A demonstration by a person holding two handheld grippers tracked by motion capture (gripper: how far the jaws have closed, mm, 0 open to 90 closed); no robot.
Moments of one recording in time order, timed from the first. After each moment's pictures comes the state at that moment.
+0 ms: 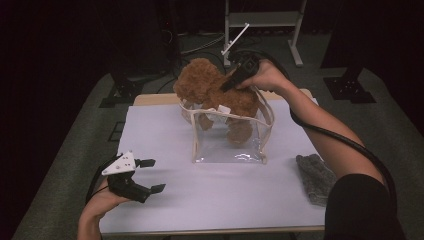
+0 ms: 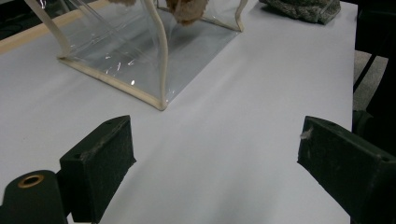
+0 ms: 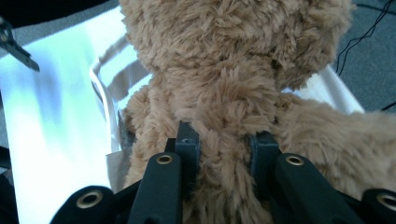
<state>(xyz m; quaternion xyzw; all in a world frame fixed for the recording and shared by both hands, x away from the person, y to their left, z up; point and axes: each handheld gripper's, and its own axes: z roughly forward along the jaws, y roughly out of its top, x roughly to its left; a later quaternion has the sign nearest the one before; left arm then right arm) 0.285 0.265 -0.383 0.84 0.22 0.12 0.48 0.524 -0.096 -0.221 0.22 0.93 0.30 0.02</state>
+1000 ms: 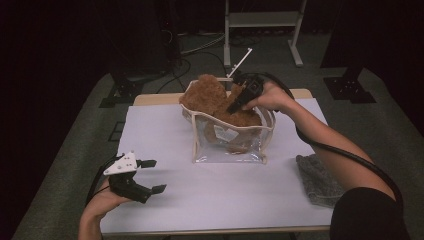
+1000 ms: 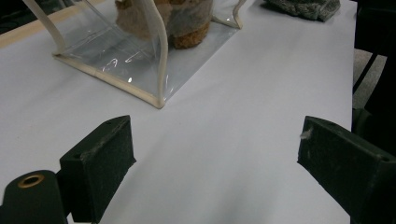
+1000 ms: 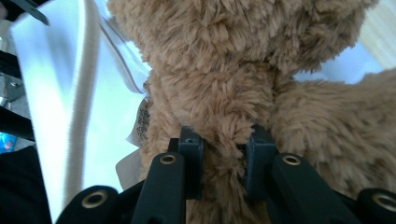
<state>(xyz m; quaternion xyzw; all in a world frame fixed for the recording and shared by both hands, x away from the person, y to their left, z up) 0.285 0.262 -0.385 0.84 0.22 0.11 0.48 0.505 -0.108 -0.272 0.23 0.94 0.26 -0.04</state>
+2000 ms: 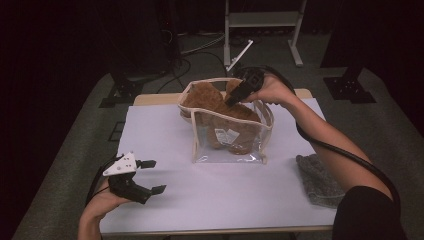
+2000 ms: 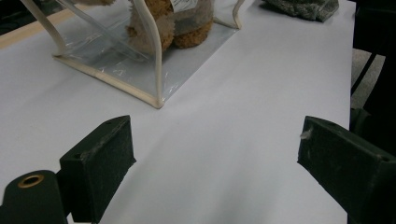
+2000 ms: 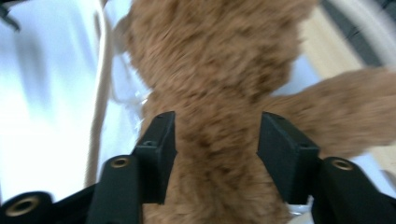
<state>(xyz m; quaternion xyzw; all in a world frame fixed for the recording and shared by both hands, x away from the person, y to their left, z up) 0.283 0.264 -0.384 0.84 0.22 0.11 0.48 0.509 -0.109 -0.247 0.22 0.93 0.29 0.03</state>
